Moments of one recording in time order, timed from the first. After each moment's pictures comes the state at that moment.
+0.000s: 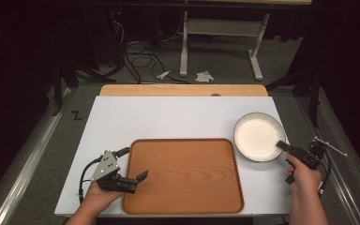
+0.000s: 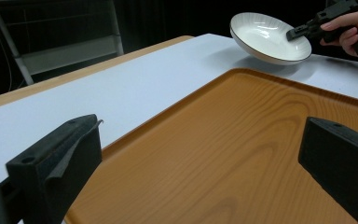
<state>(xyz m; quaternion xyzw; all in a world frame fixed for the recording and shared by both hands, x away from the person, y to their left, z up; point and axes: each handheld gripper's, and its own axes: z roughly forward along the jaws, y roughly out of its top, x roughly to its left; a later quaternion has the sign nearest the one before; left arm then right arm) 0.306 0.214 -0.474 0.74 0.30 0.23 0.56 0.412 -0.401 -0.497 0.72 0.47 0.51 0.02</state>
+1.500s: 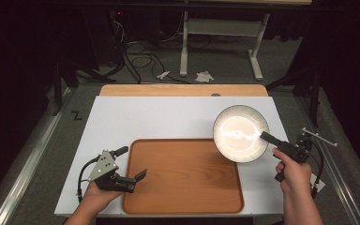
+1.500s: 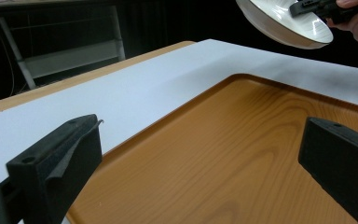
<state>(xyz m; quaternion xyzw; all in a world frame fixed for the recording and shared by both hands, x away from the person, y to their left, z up) 0.305 0.217 -0.472 0.74 0.30 0.23 0.56 0.401 -0.339 -0.446 0.61 0.54 0.58 -0.01</state>
